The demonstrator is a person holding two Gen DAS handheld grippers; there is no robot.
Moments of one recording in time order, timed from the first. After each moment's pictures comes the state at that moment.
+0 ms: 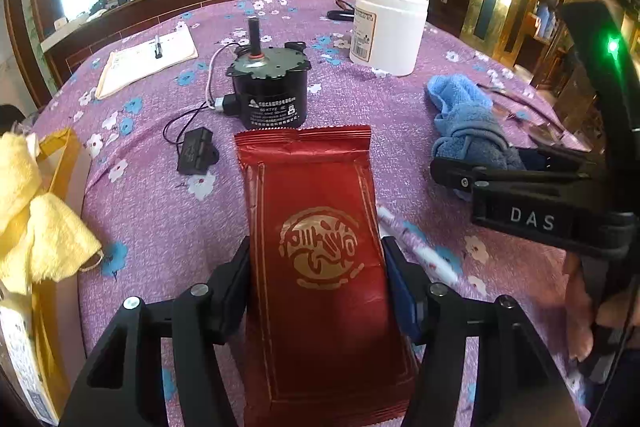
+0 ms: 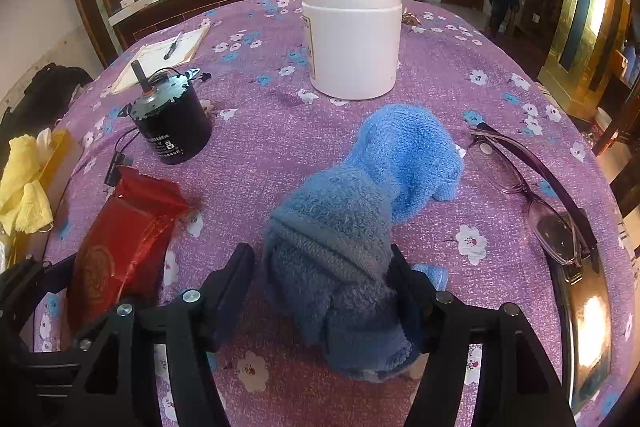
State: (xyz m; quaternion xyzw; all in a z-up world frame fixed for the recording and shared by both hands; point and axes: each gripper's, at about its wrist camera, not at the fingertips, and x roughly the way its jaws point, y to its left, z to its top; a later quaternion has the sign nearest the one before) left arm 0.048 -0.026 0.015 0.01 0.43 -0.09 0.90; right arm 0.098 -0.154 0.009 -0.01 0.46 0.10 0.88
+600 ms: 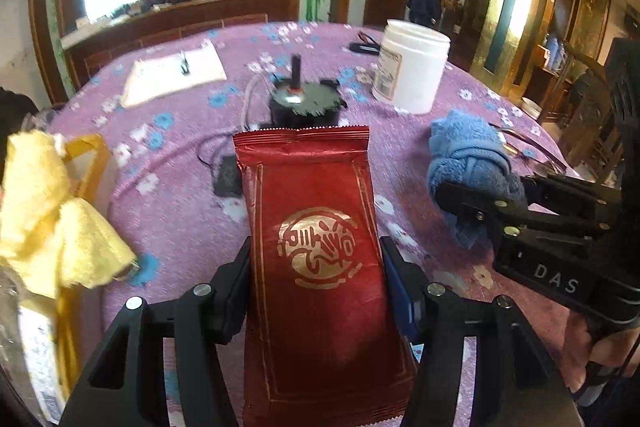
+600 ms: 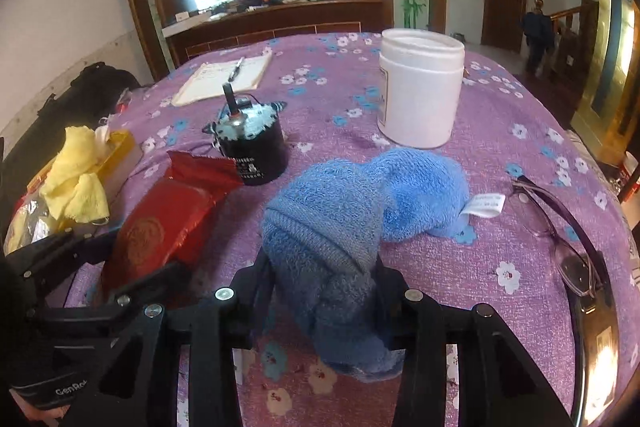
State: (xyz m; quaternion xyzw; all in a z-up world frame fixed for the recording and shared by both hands) left arm 0.044 -0.010 0.031 -0.01 0.38 -0.06 0.92; right arm 0.070 -0.125 0.035 -0.02 0.38 0.18 0.91
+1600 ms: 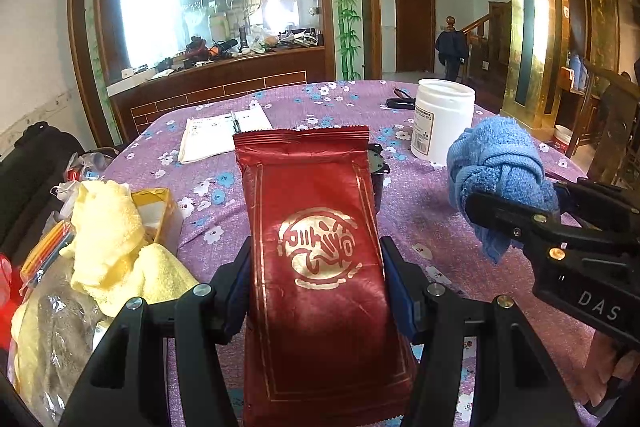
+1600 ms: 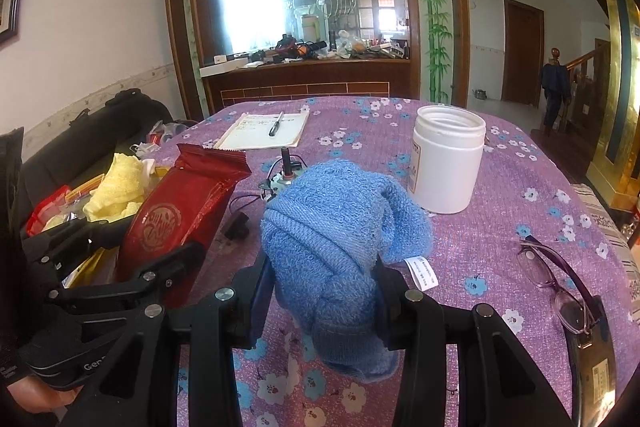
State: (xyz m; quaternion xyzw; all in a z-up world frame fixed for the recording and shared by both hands) left arm 0.024 -0.001 0.056 0.03 0.29 0.01 0.96; right arm 0.042 -0.113 0.061 -0.03 0.28 0.23 0.93
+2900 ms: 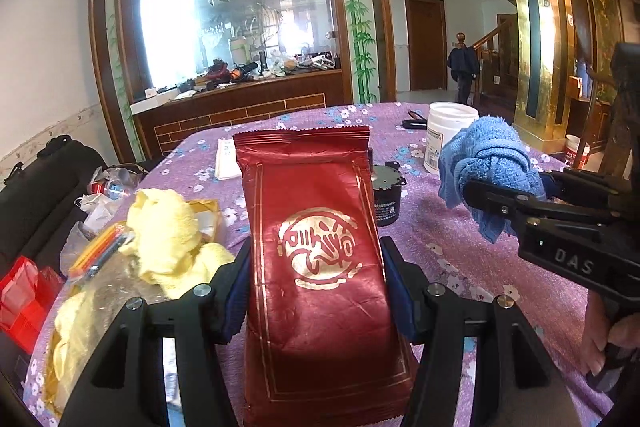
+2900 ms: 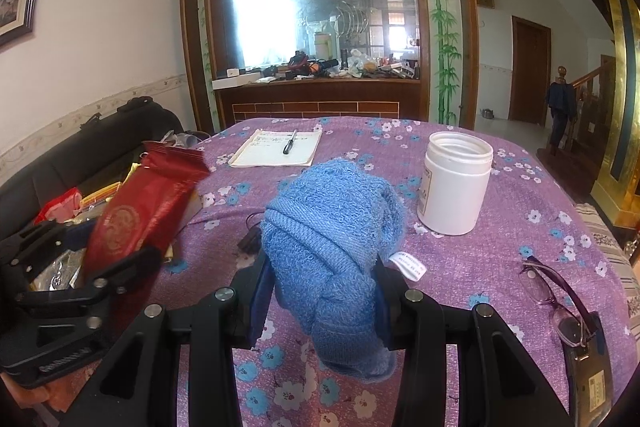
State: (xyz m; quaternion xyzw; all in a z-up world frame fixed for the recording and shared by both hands) left arm -0.033 0.011 0.080 0.04 0.25 0.04 0.97; right arm 0.033 -0.109 0.071 -0.04 0.24 0.24 0.94
